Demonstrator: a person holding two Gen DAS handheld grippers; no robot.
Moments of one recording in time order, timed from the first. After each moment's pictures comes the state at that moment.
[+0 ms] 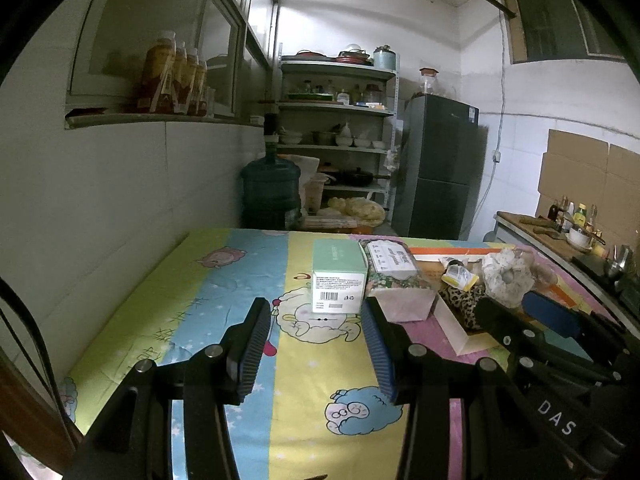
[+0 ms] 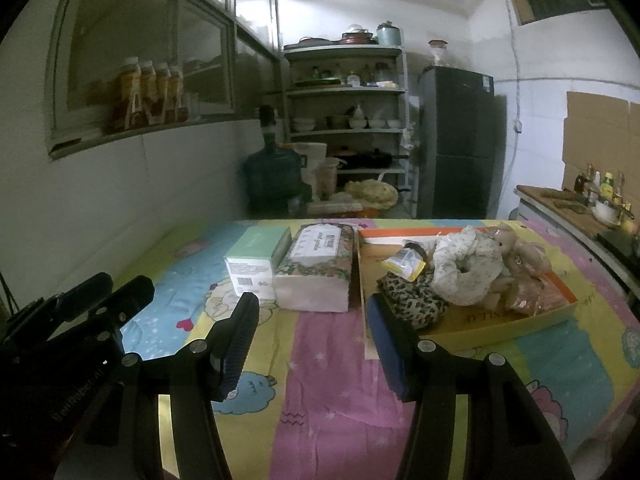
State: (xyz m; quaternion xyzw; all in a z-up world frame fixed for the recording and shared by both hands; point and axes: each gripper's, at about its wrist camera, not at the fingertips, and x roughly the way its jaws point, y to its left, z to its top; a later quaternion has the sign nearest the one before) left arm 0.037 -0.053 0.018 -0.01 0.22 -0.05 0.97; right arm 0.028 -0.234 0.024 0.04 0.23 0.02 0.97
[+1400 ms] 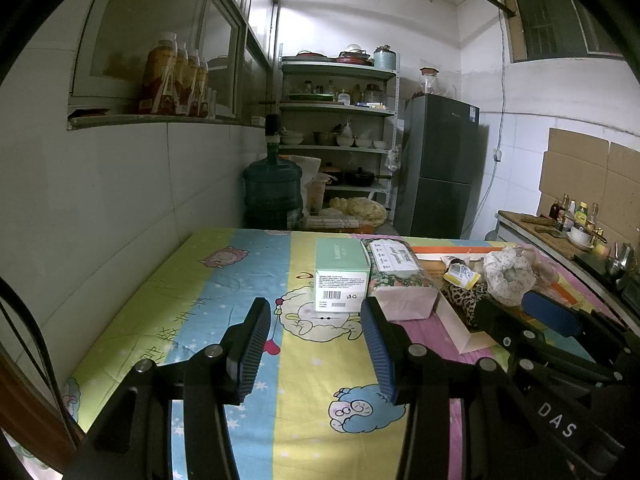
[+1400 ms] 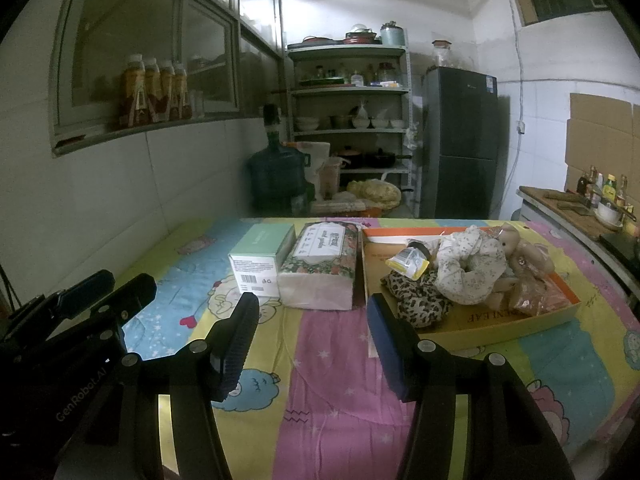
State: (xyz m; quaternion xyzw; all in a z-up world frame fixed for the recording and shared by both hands) left arm 0.035 -0.053 0.018 -0.01 0.22 -0.05 0.97; right arm 0.029 -0.231 0.023 0.03 0.23 0.03 0.97
